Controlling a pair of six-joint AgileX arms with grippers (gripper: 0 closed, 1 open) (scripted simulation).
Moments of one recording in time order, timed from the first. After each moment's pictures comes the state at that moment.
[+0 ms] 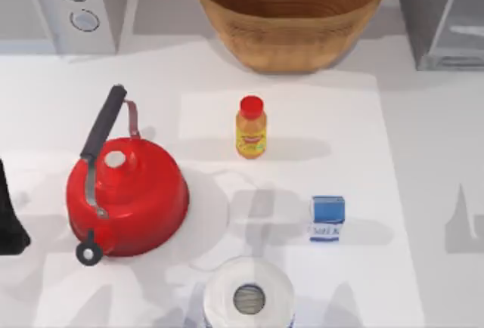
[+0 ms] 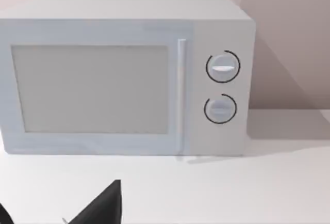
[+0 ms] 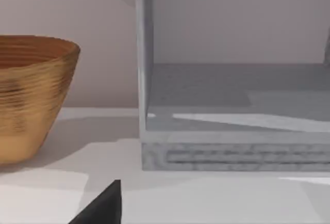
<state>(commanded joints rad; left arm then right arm) 0.00 0.00 0.00 0.00 0.00 0.00 0.00 0.00 0.00 0.00 0.00 0.00</state>
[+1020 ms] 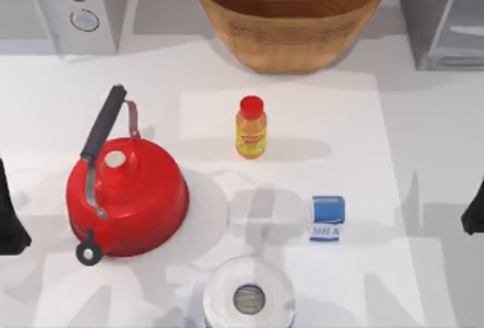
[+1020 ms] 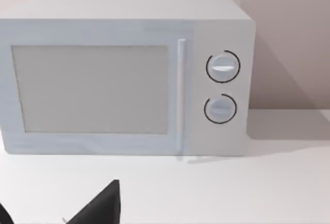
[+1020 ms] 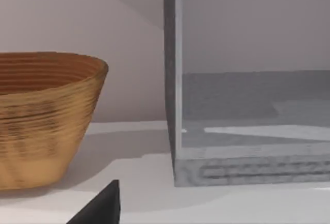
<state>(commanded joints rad) 0.00 0.00 0.00 0.00 0.00 0.00 0.65 0.56 0.02 0.54 0.71 0.02</state>
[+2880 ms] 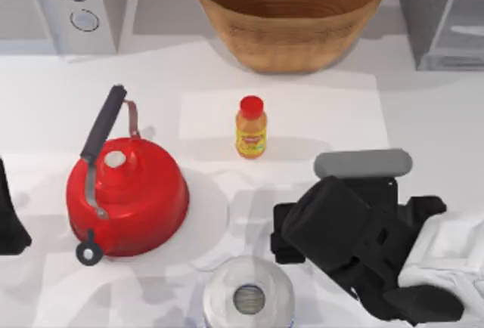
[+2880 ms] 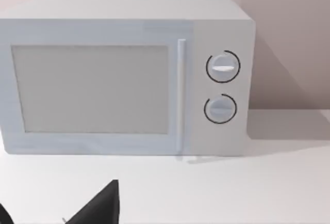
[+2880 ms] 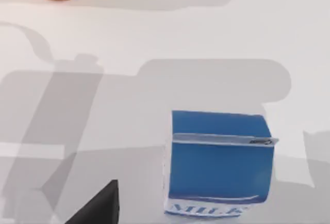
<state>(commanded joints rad) 0.00 0.00 0.00 0.00 0.00 0.00 1.00 1.54 0.75 -0.27 0.66 0.79</state>
